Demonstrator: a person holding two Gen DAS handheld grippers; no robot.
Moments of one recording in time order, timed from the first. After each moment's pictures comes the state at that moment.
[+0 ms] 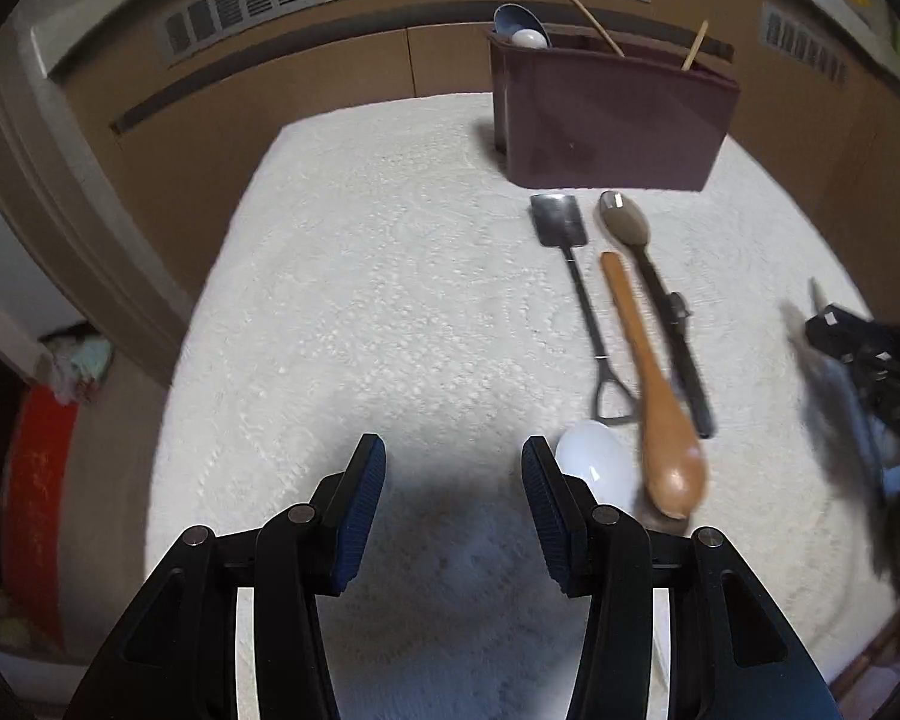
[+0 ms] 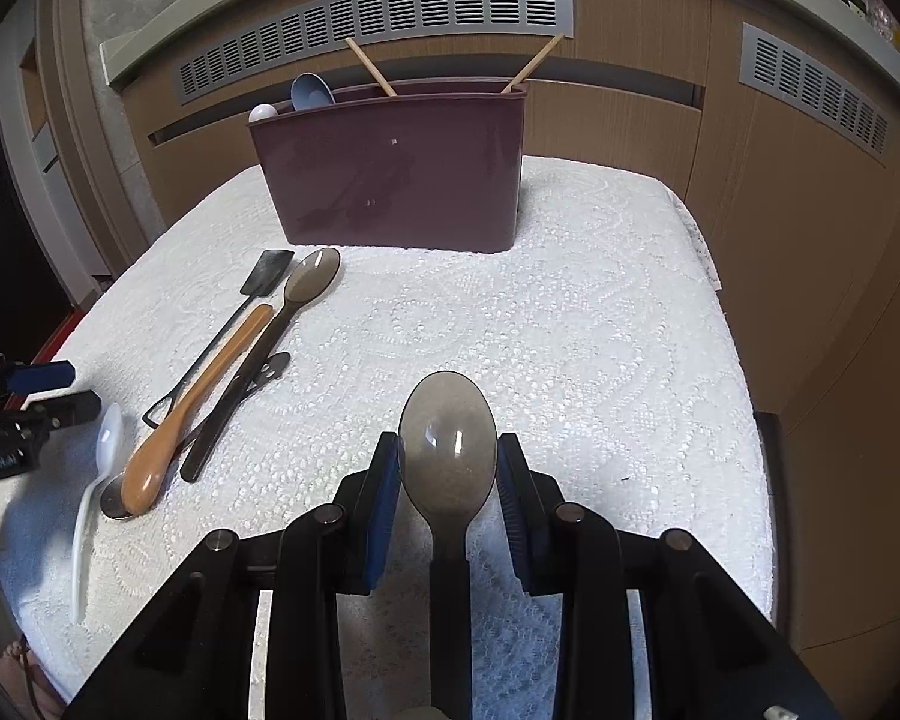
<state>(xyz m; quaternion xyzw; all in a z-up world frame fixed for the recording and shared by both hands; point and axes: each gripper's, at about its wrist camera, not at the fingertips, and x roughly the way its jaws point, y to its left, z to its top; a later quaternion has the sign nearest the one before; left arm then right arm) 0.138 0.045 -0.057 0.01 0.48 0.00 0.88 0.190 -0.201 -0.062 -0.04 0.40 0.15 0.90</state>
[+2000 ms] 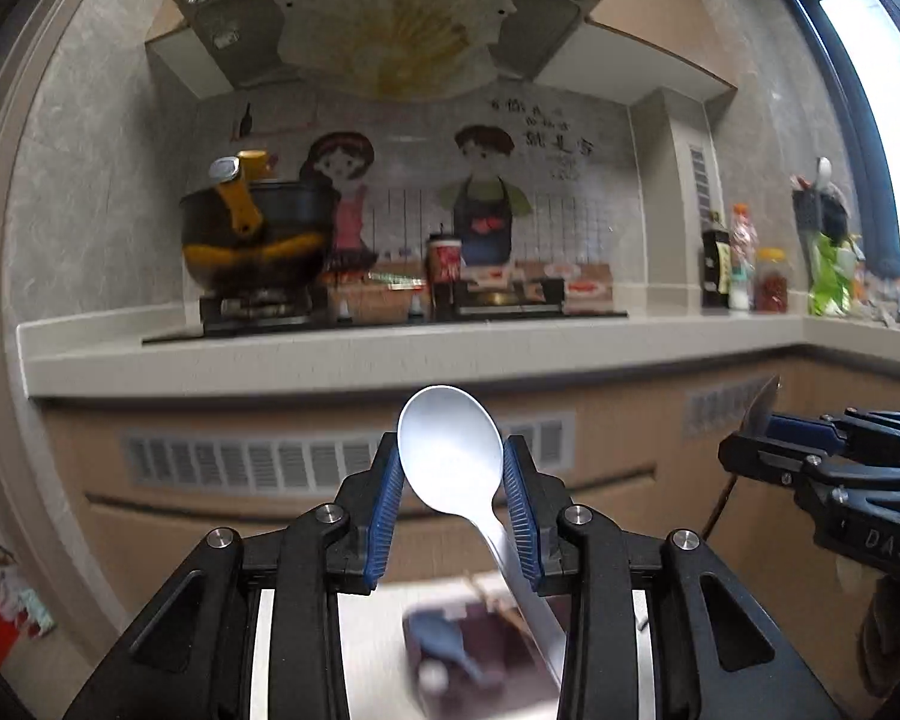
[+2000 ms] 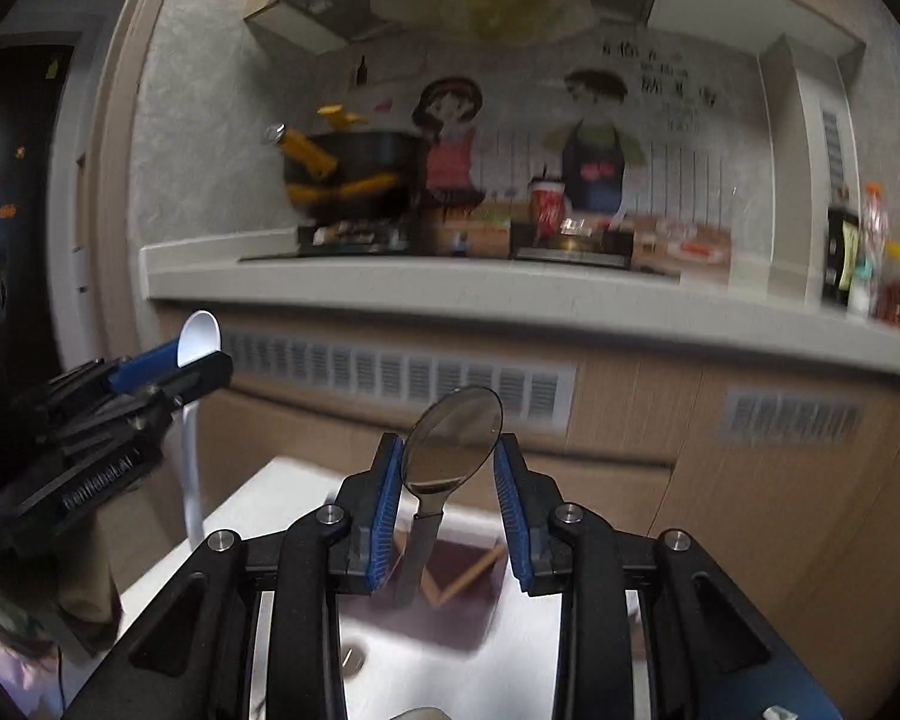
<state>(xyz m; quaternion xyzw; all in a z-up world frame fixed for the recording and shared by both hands) 0.244 -0.003 0.172 0.01 0.06 -0.05 1.00 0.245 -0.180 0.175 -0.05 0.15 0.17 0.97</state>
